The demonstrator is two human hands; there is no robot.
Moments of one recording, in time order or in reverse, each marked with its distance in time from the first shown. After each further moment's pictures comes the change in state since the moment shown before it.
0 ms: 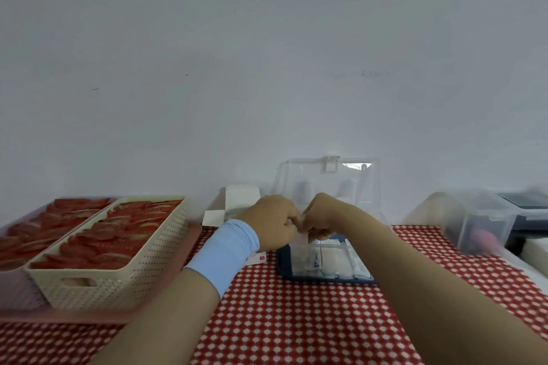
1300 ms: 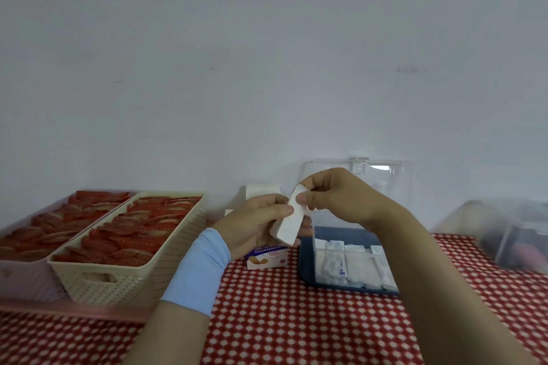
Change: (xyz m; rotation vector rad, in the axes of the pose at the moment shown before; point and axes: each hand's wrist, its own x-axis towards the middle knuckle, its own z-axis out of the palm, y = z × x) left_hand -0.040 -0.042 -0.015 -1.431 -0.033 -0.238; right_hand -0.052 -0.037 -0.010 0.244 0.025 -0.586
